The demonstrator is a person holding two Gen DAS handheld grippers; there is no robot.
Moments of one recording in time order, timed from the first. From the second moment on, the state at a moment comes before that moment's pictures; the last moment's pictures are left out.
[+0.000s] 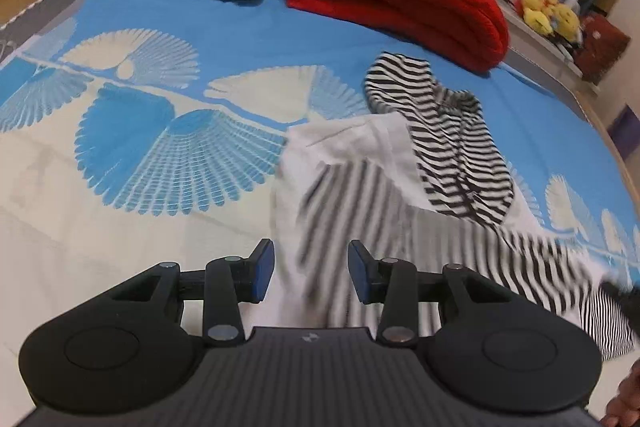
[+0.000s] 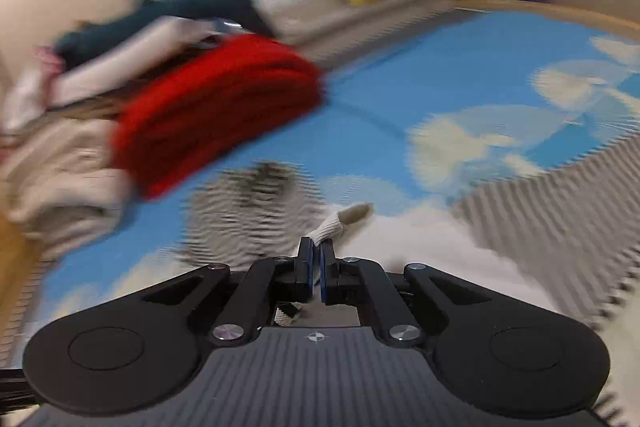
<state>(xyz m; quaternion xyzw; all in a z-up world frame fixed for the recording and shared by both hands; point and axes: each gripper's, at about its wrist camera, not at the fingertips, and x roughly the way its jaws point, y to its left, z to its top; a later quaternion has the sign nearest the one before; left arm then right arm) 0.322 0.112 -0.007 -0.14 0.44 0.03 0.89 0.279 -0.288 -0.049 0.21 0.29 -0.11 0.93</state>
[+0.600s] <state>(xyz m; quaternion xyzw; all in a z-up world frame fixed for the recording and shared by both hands) 0.326 0.103 -0.050 -0.19 0.50 -0.02 0.84 0.286 -0.351 -0.080 0.34 0.37 -0.16 0.85</state>
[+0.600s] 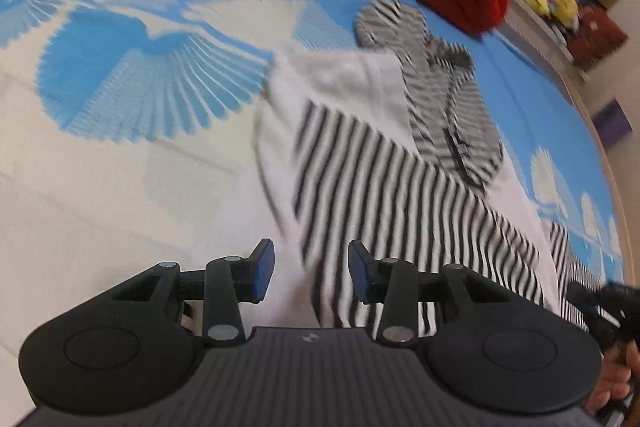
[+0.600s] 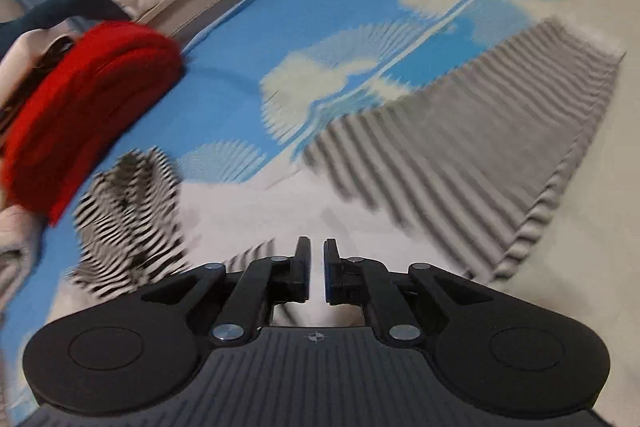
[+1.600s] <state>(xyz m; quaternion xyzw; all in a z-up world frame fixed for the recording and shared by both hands) 0.318 0.048 -0.056 -0.02 0.50 -0.02 0.86 0.284 -0.365 -0.073 0.30 0.43 -0.17 0.84</state>
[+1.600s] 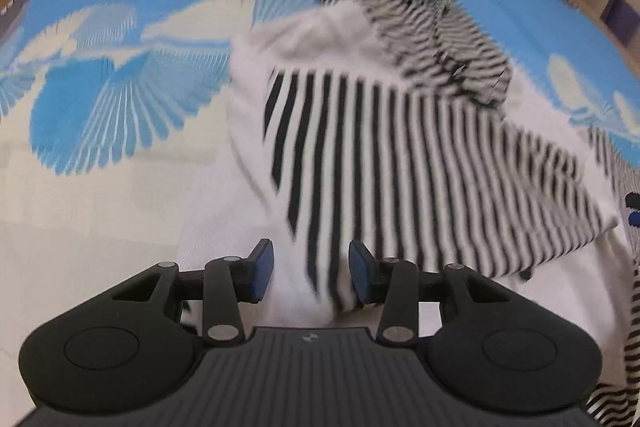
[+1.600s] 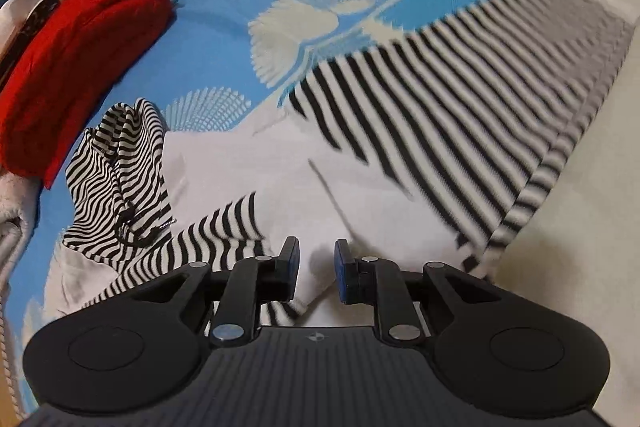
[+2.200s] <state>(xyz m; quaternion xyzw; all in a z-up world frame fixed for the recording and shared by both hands) 0.319 0.034 -0.051 -0.03 0.50 -0.04 0.87 0.240 -0.502 -0.057 0.30 0.38 -0.24 0.84</state>
